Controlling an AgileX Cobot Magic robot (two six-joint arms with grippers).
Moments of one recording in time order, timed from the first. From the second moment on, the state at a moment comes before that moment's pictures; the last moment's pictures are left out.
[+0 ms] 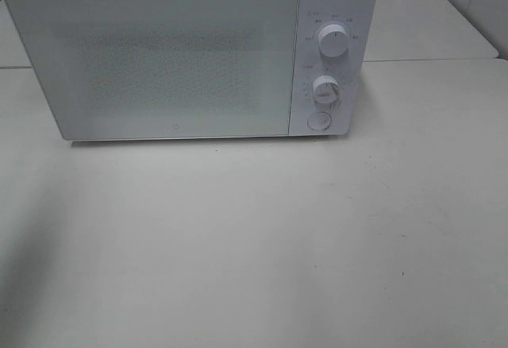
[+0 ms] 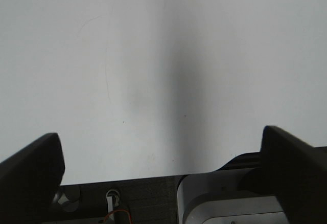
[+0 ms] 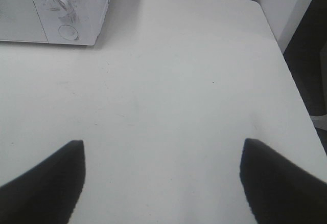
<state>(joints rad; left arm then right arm) -0.11 1.08 -1.03 -0.01 1.21 -0.02 0.13 0.00 -0.50 -0.15 1.01 0.09</state>
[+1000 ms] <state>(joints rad) -0.10 0.31 -0.56 0.00 1.17 -0.02 0.13 0.00 -0.50 -0.15 1.01 0.09</state>
